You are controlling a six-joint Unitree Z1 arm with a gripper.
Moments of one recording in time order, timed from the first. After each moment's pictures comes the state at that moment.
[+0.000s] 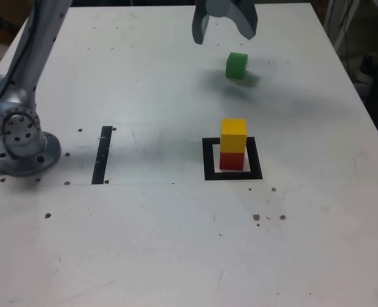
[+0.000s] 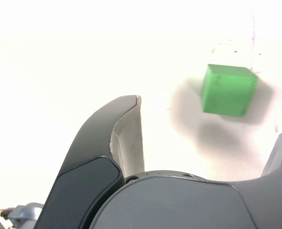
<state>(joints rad) 0.49 2.21 -2.01 1.42 0.26 0.68</state>
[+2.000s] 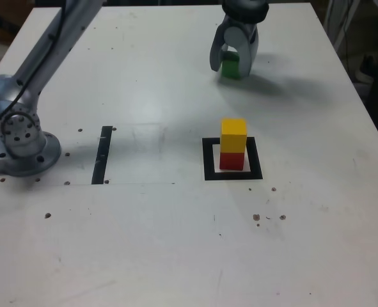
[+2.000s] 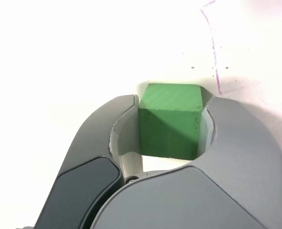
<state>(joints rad) 0.48 2.39 -2.13 1.41 0.19 0.79</state>
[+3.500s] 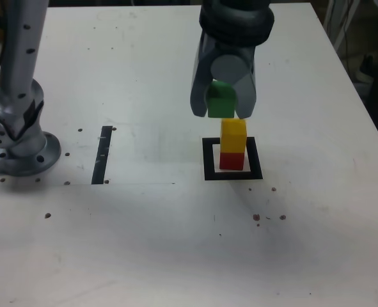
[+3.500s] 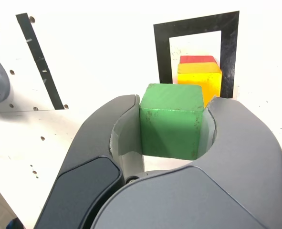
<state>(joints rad) -0.18 2.04 -1.89 1.59 0.08 -0.11</state>
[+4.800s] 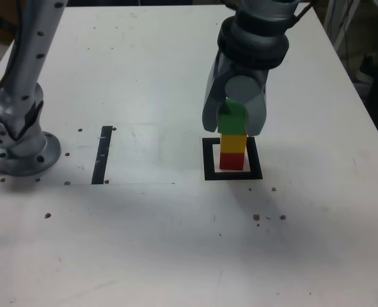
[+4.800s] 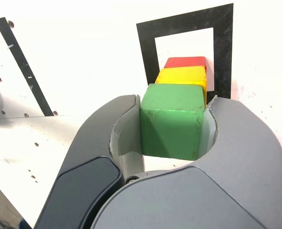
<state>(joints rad) -0.16 2.12 -1.90 1.57 0.06 -0.04</state>
